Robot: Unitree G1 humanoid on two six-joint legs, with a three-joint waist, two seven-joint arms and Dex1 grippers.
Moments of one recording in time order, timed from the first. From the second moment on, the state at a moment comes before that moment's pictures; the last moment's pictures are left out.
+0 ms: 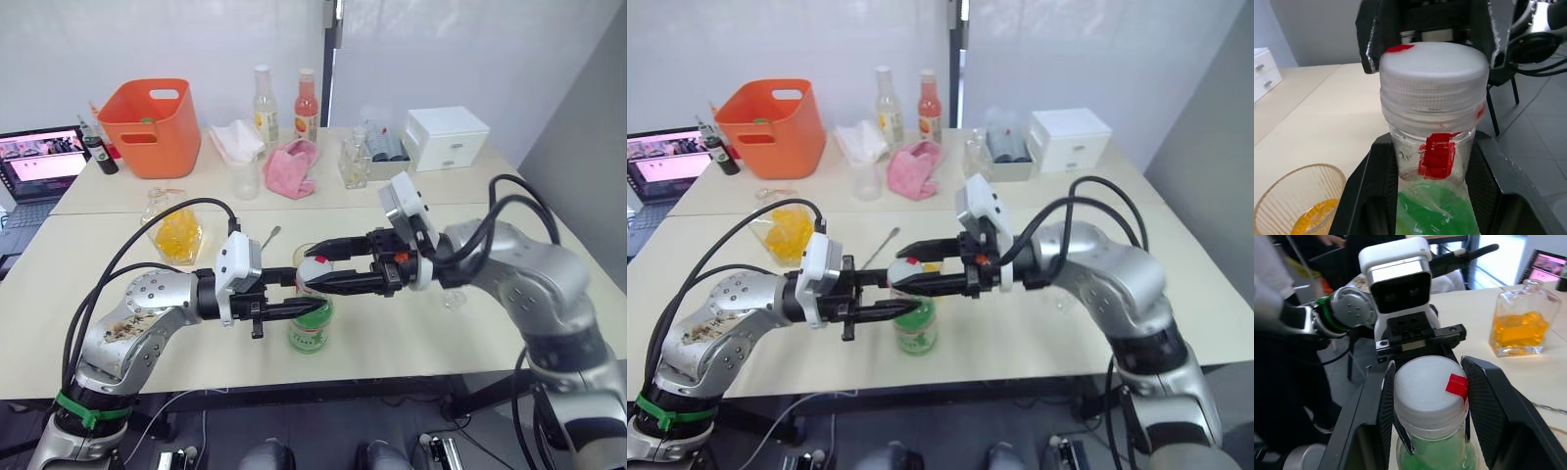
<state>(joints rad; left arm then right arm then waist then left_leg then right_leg) -0.39 0.68 -0.04 -0.42 -0.62 0.47 -1.03 -0.90 -0.63 0.24 -0.17 0.78 0.70 1.20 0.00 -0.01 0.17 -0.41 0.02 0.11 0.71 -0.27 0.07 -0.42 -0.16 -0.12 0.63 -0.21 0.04</state>
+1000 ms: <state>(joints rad) -0.36 0.68 -0.01 -0.44 -0.63 0.45 -1.01 -1.15 -0.72 0.40 0.12 0.96 0.48 1.50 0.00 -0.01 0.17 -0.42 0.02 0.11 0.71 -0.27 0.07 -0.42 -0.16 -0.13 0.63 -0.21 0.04</state>
